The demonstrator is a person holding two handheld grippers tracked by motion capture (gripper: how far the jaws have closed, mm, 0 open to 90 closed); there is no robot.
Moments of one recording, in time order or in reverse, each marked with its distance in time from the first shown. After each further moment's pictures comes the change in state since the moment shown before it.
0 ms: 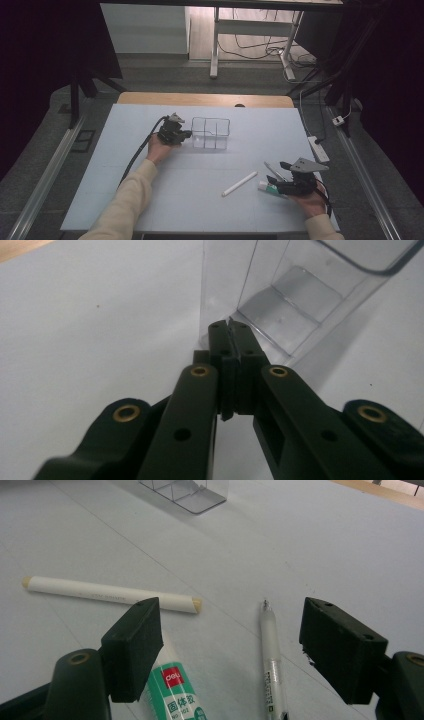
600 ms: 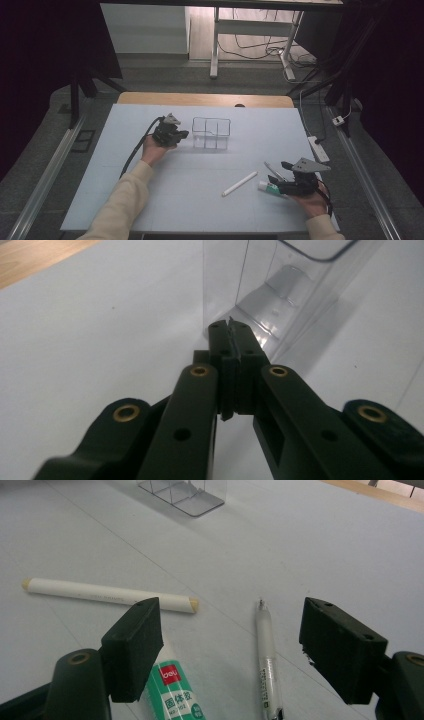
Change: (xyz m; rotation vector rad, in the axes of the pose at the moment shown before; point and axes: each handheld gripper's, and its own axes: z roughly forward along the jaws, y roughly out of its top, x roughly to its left) left arm -0.002 -0.010 -0.029 -0.031 0.019 0.034; right arm -0.001 -0.001 -0.003 -0.011 -0.006 0.008
